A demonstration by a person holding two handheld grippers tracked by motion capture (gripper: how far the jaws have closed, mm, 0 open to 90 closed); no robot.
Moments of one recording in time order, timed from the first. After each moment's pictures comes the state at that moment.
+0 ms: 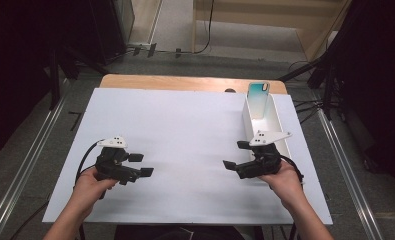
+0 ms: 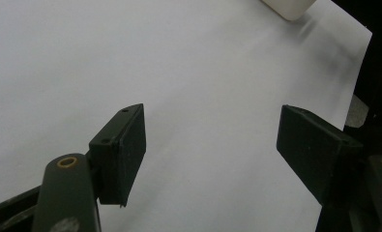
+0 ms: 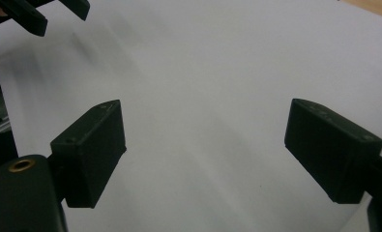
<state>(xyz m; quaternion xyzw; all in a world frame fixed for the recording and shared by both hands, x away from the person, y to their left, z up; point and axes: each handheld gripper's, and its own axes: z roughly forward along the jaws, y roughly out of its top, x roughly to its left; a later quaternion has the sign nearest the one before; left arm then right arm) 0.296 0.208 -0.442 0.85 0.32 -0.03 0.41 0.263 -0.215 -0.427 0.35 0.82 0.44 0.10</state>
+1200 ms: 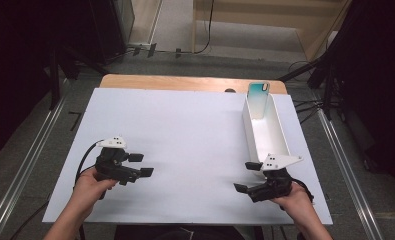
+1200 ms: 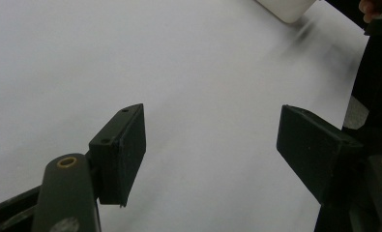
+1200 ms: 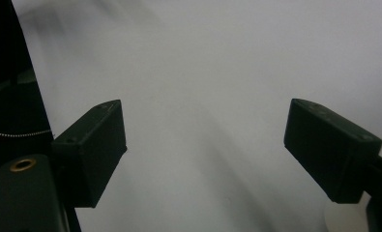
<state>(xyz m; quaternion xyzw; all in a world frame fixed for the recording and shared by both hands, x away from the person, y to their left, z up) 0.295 0.208 -0.441 0.85 0.33 -0.03 0.42 0.223 -0.243 -0.467 0.34 0.83 0.44 0.07</state>
